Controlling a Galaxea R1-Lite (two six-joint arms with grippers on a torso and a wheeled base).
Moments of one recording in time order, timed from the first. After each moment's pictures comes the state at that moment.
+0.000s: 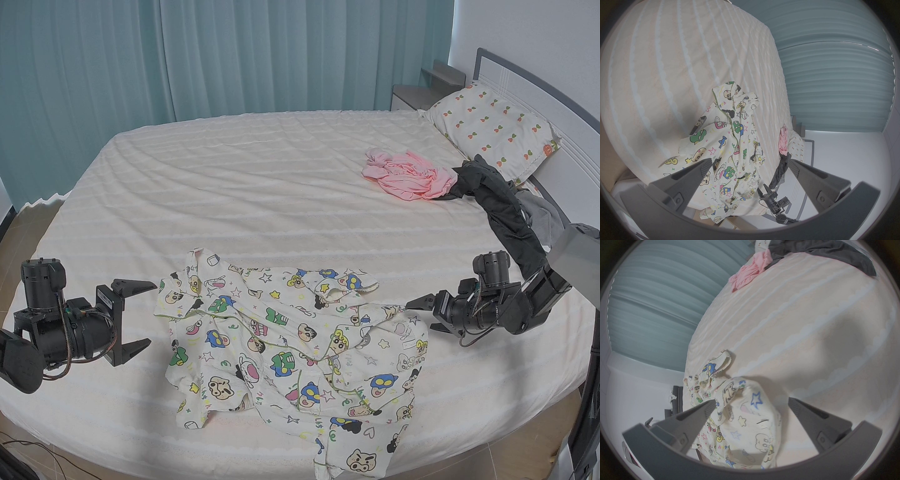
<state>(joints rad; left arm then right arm) 0.00 1.59 -0.42 -0.69 -0.43 -1.26 0.13 2.21 -0.94 -0.57 0.41 0.63</state>
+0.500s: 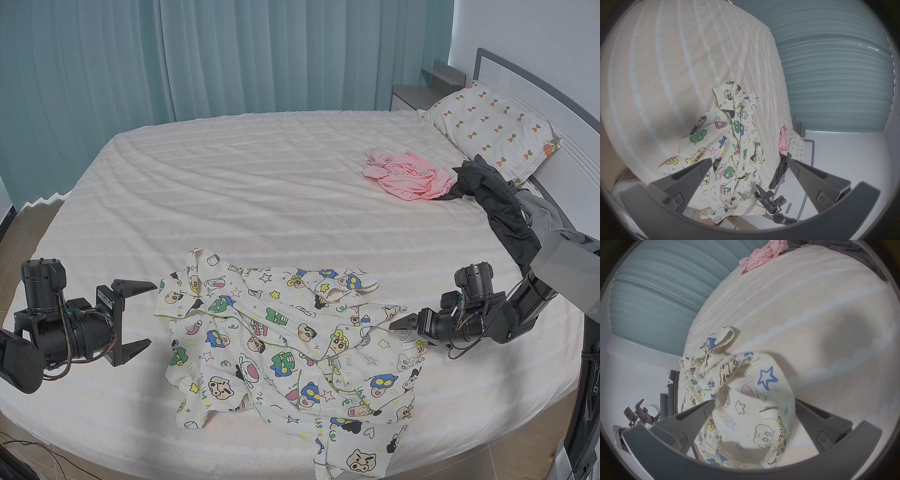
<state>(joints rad) 0.00 1.59 -0.42 -0.69 -0.43 -1.26 0.20 2.26 -0.94 -0.53 0.41 0.53</state>
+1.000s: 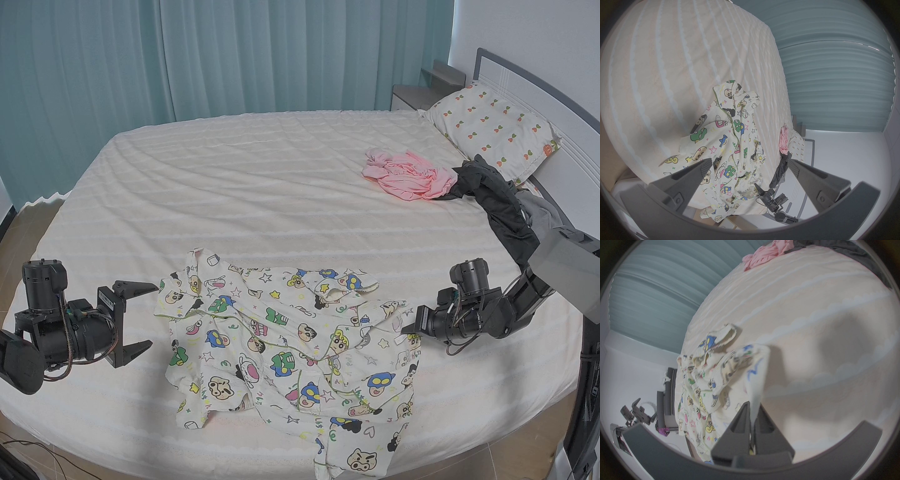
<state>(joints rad) 0.00 1.59 -0.42 -0.69 -0.43 -1.26 0.21 2.27 -0.99 -0.47 0.37 0.50</state>
